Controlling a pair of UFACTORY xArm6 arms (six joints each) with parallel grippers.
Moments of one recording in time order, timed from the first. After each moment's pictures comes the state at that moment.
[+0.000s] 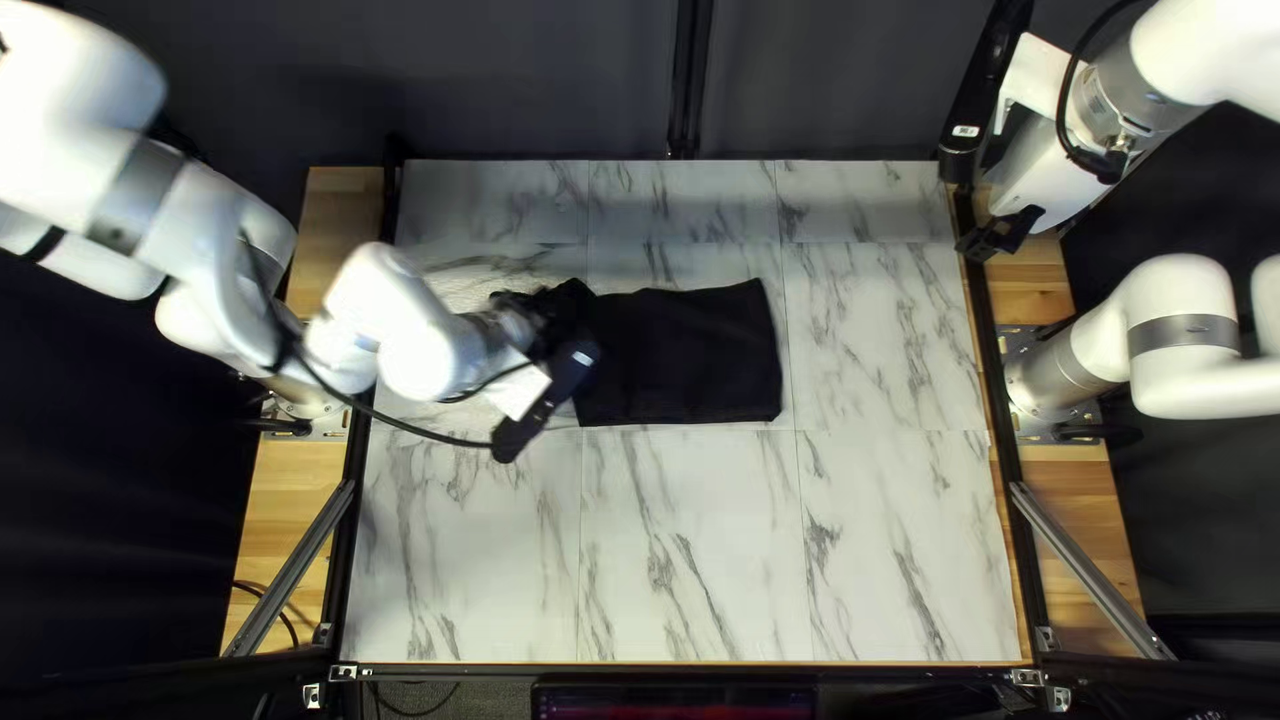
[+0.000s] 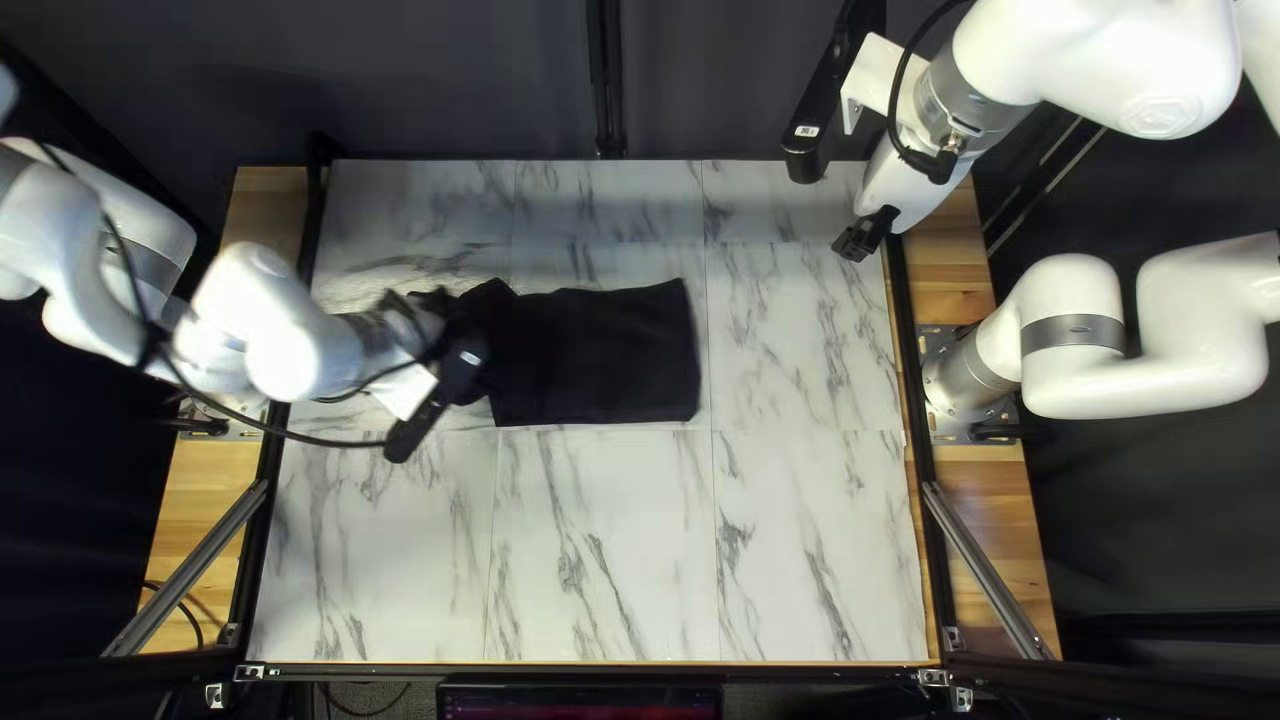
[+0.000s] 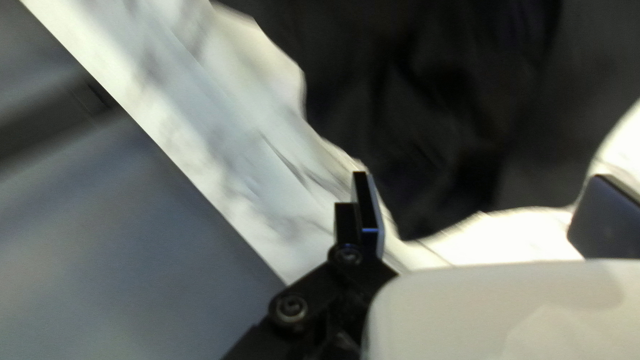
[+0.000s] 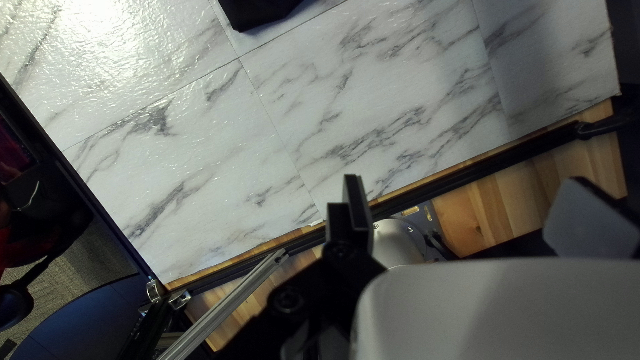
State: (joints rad) left arm -0.29 -0.61 -0.28 0.57 0.97 -0.06; right arm -0.14 -0.84 -0.88 -0.05 1.59 0.28
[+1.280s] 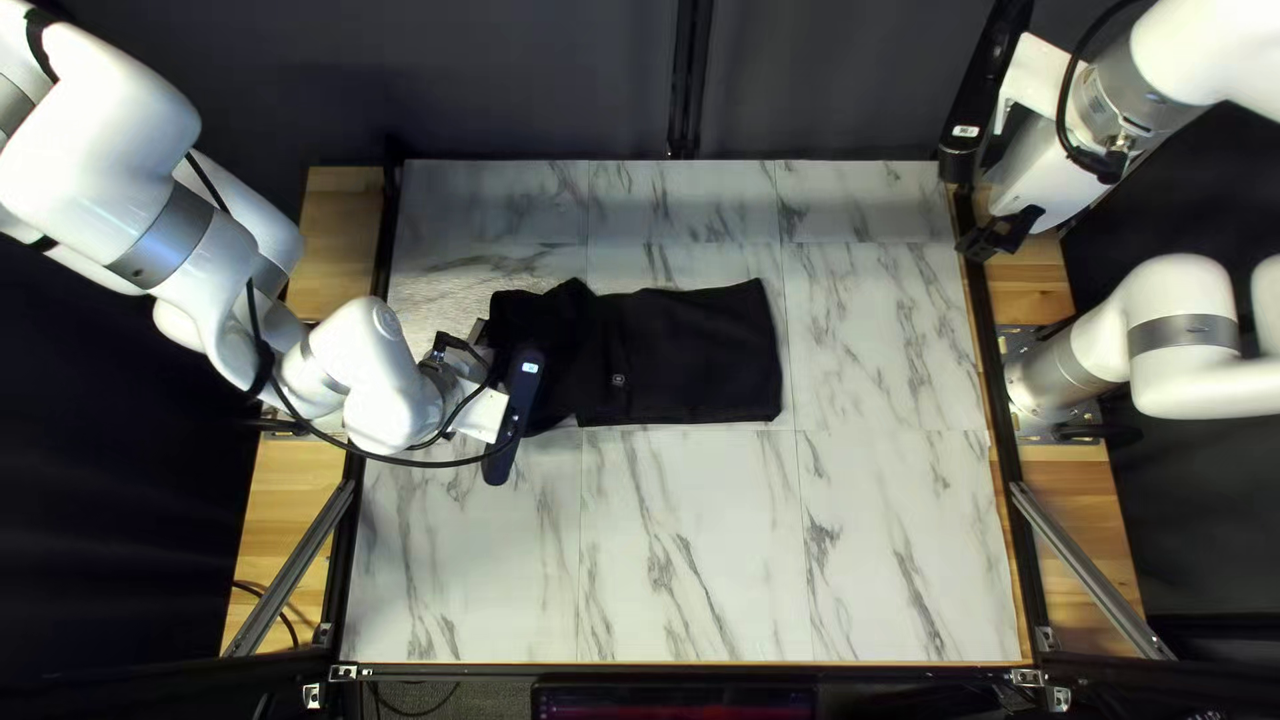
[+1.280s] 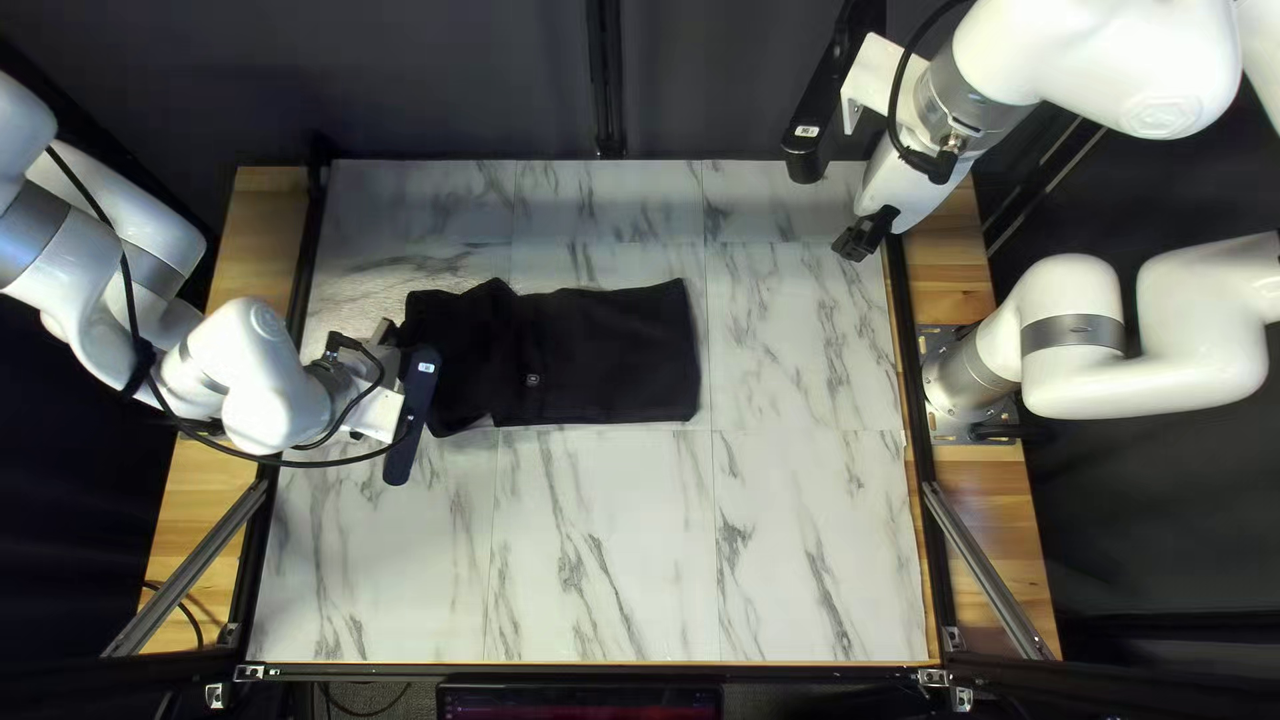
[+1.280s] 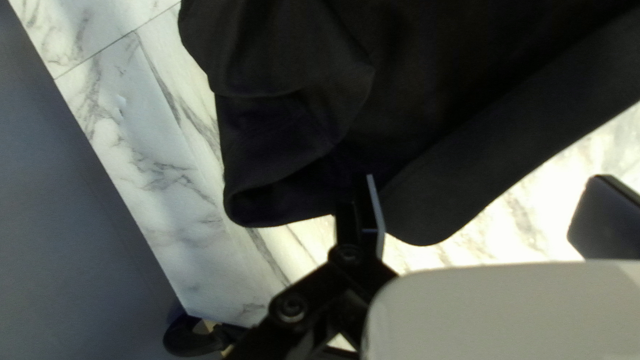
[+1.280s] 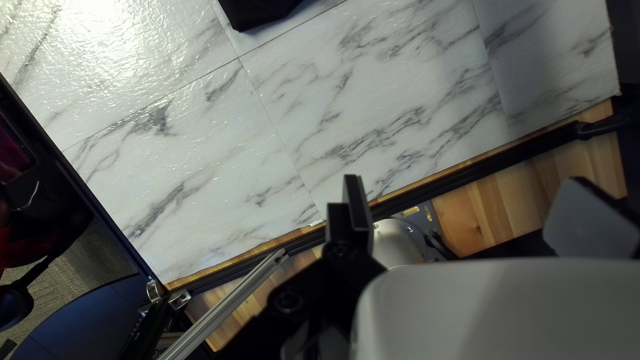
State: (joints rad) left arm -0.38 -0.42 -0.17 0.78 0.80 -0.64; right arm -0.14 -0.84 -0.88 -0.05 1.59 0.28
